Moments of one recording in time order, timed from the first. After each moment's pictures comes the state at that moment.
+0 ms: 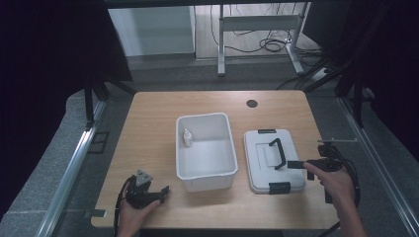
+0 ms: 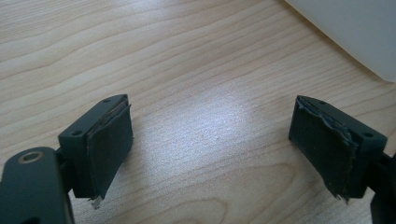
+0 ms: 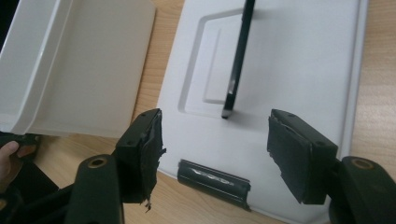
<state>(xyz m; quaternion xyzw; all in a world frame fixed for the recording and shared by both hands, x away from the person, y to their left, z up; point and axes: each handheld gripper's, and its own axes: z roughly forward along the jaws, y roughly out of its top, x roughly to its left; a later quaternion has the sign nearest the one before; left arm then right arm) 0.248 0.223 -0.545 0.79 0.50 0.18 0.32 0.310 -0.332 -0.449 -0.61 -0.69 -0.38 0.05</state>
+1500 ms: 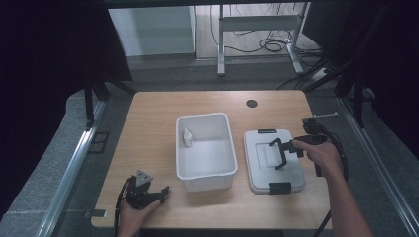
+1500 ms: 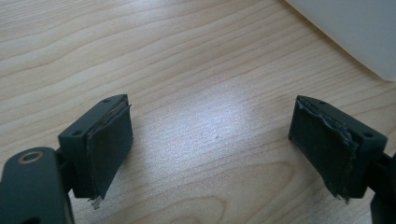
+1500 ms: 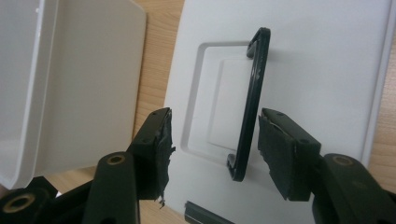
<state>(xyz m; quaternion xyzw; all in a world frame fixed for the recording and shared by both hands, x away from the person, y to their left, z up) 0.247 0.222 -0.545 0.78 0.50 0.18 0.32 0.381 -0.310 -0.431 -0.63 -0.71 -0.31 0.10</state>
